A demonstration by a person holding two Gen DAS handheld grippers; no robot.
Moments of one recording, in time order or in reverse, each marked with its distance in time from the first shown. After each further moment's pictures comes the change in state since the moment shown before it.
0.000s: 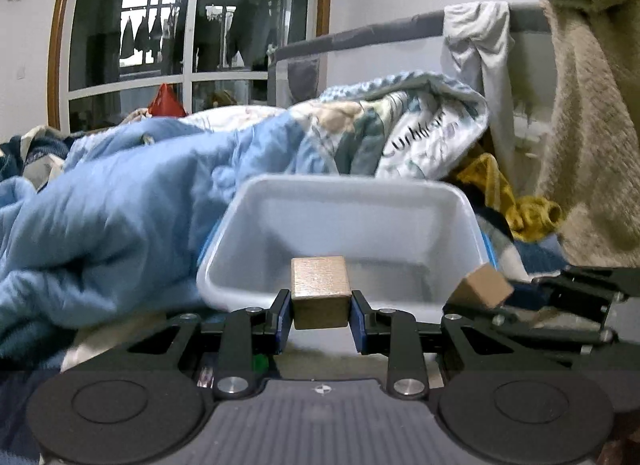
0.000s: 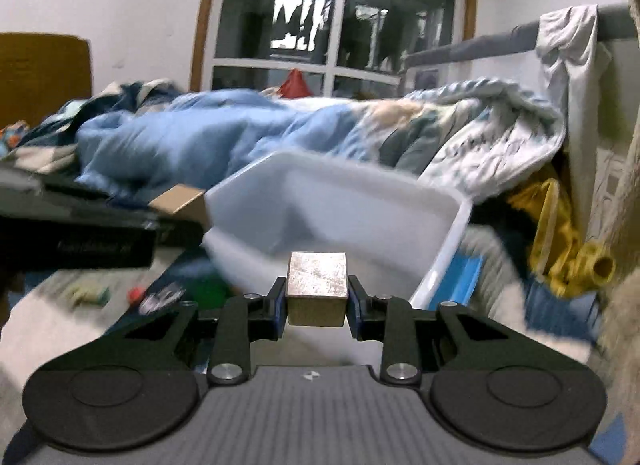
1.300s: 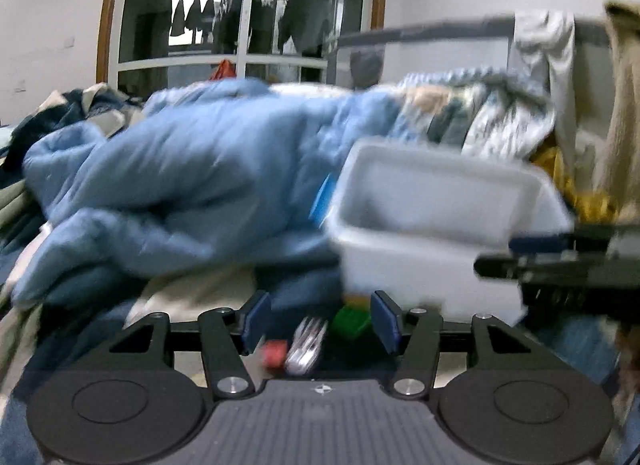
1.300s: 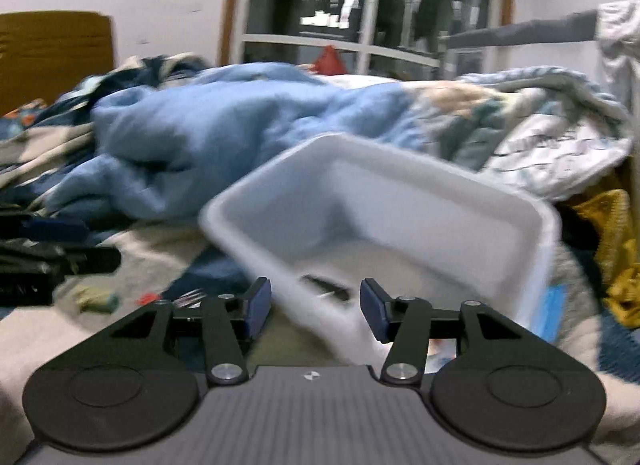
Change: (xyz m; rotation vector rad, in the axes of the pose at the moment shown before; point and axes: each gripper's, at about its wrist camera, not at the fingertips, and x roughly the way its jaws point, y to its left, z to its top) left arm -0.029 0.099 -0.069 -0.069 0.061 0.108; right arm 0.053 0.038 0.006 -0.061 0.081 0.122
